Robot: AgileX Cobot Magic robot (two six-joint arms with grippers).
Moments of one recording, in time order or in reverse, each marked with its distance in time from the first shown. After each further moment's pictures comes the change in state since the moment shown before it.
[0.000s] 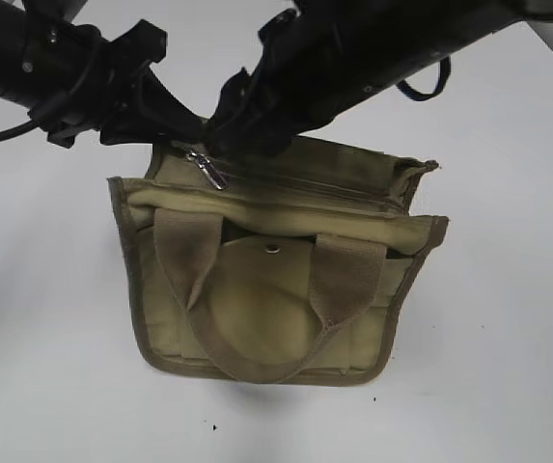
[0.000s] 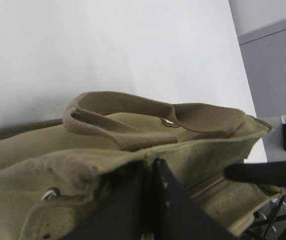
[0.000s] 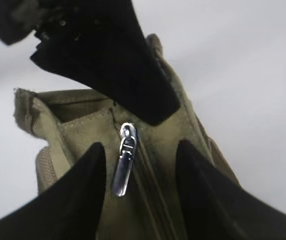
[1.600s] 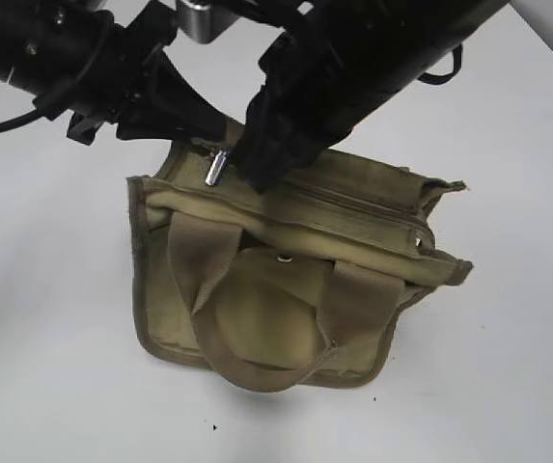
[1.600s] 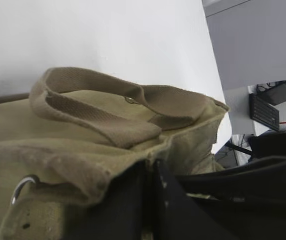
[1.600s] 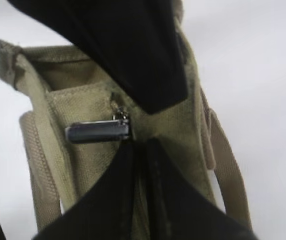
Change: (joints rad) left arm -0.013 0.013 -0.054 -0.024 0.129 -0.010; right arm 0.036 0.004 -0.052 -0.301 0.179 0.161
